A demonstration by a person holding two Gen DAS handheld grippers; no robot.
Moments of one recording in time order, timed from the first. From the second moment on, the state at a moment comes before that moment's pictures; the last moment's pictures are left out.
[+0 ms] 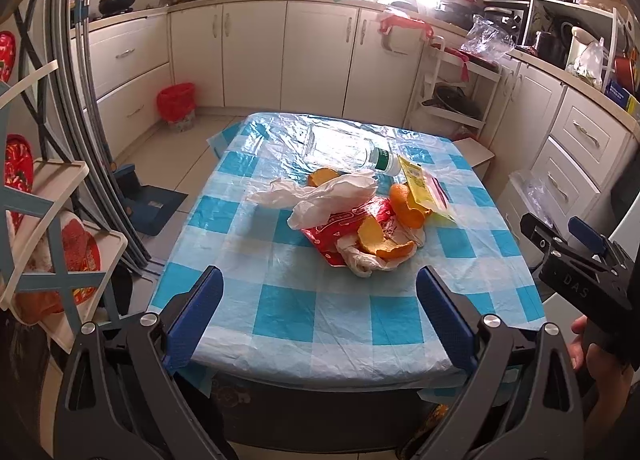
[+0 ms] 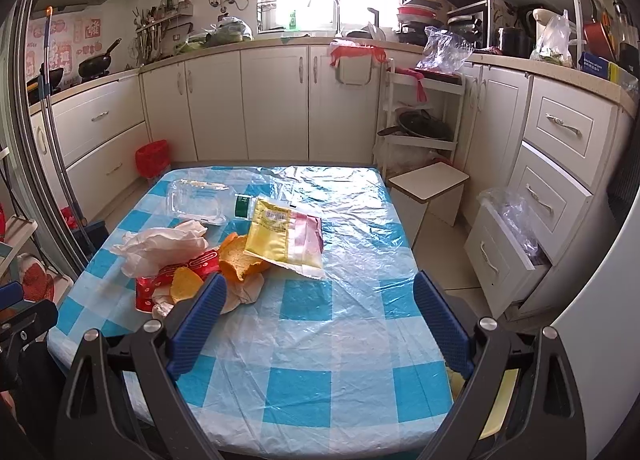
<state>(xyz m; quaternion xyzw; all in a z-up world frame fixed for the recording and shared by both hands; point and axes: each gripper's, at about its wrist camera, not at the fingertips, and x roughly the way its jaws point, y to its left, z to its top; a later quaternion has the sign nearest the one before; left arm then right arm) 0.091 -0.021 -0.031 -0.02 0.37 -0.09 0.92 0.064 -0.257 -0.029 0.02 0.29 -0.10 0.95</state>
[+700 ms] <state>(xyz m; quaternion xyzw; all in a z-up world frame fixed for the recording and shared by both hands) 0.113 -0.008 -0.037 -0.01 0.37 -0.07 0.93 0.068 -0.253 -0.036 0.02 0.30 -0.09 0.95</state>
